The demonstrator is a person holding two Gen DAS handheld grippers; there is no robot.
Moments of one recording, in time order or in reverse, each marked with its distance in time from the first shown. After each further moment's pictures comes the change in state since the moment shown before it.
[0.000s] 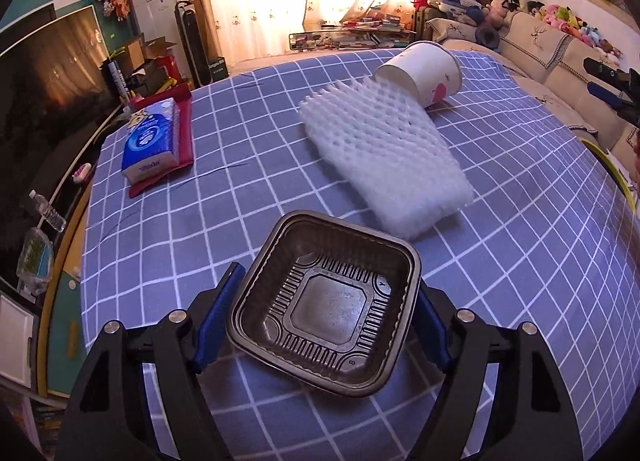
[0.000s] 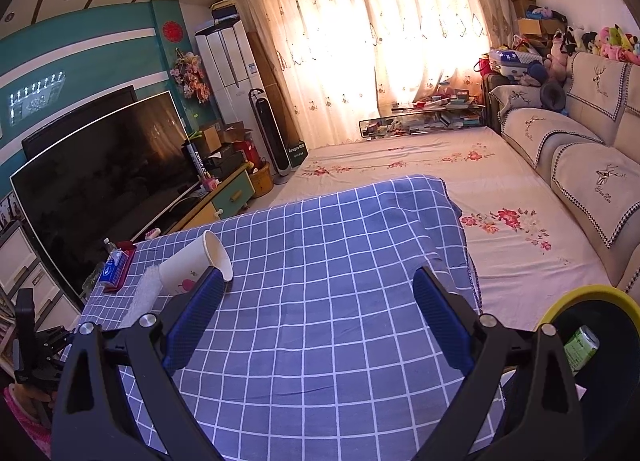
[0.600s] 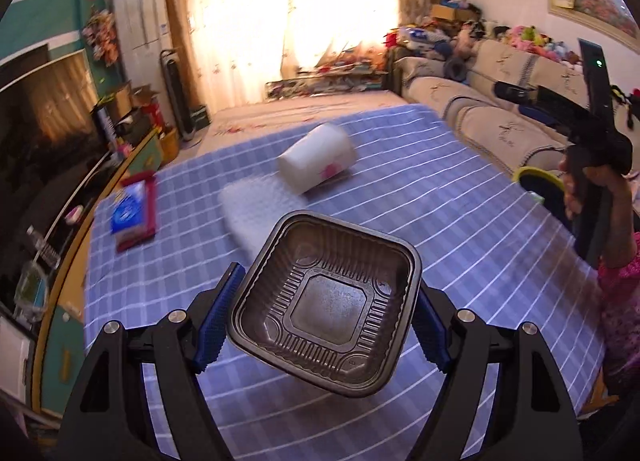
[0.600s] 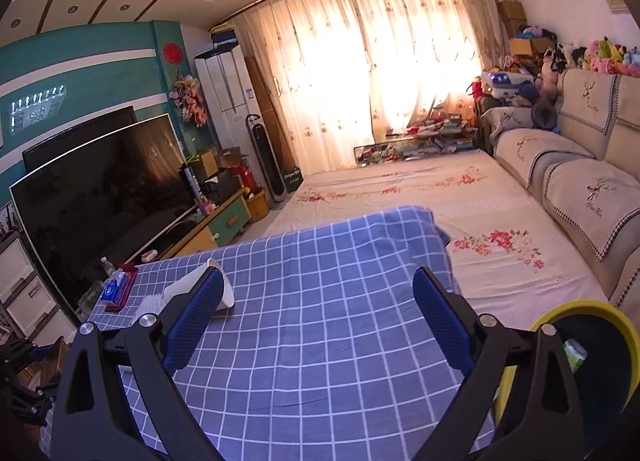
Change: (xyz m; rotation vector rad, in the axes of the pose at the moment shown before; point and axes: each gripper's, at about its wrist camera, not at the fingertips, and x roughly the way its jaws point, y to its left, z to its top) left arm -0.090 -0.094 0.021 0.061 -0.178 -0.072; right arm -0.035 0.000 0.012 -0.014 -0.124 -0.039
